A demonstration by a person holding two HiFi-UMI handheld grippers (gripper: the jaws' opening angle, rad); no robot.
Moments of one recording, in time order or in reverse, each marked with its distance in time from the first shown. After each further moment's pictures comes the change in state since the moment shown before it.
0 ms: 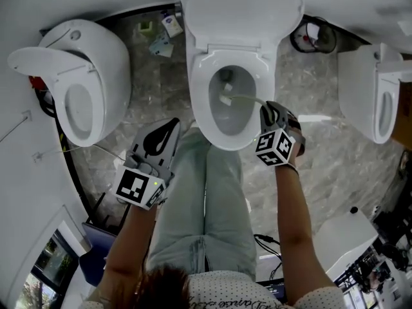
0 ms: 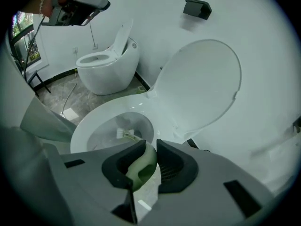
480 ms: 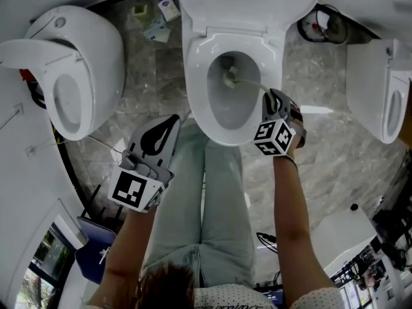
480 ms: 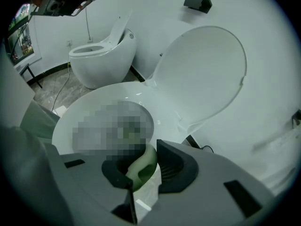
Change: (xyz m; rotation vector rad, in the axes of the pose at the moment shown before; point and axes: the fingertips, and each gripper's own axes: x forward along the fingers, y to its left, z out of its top) left arm 0.025 -0.002 -0.051 -0.012 0.024 0.004; right arm 0.064 0.010 -0.033 0.018 0.021 -0.065
